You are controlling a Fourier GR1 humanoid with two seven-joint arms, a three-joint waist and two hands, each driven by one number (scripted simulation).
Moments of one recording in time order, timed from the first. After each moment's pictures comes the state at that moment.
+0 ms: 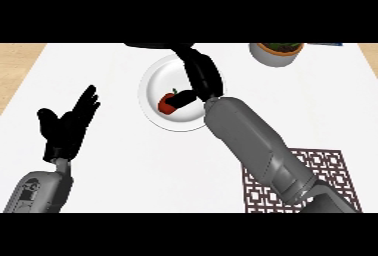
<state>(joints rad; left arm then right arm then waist) -0.21 0.27 -0.01 -1.37 0.10 0.06 0.15 -1.06 0.00 0.48 -0.58 0.21 -0.53 -0.13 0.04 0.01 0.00</state>
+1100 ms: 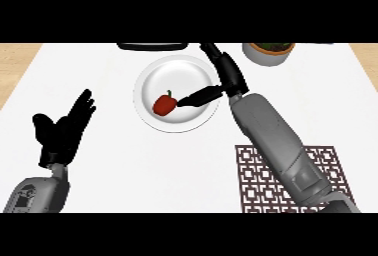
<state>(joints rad) -0.17 0.25 0.02 -1.40 0.08 0.05 0.16 -0.97 -0.04 0.23 -0.62 -0.14 -0.14 -0.33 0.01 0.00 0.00</state>
